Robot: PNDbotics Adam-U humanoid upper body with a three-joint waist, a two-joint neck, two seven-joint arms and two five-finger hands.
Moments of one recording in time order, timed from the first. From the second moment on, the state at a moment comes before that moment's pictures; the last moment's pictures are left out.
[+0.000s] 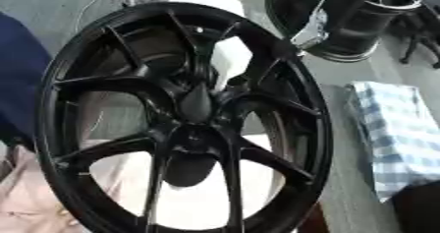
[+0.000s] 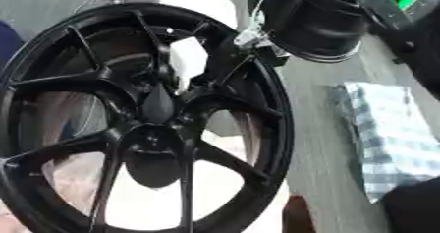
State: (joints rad) left arm -0.37 0.40 0.07 -1.47 0.11 -0.01 0.26; right arm -1.08 -0.94 0.41 -1.64 0.16 -0.02 0.75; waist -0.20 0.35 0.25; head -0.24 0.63
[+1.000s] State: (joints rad) left arm -0.38 0.40 0.07 -1.47 0.11 -0.01 0.26; right arm -1.08 -0.89 0.48 -1.62 0.14 0.01 0.70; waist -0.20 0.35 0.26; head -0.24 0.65
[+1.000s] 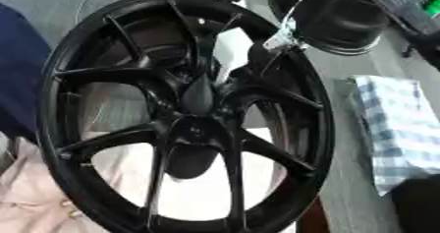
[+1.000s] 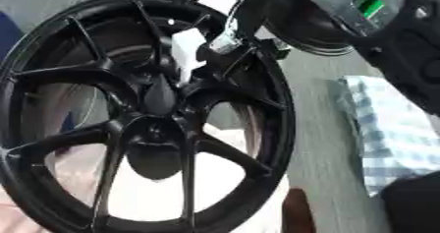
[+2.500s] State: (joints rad) left arm -0.39 0.39 0.06 -1.47 0.11 -0.01 0.25; right arm -1.05 -0.86 0.51 -1.56 0.17 -0.01 0.67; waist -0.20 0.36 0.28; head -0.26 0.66
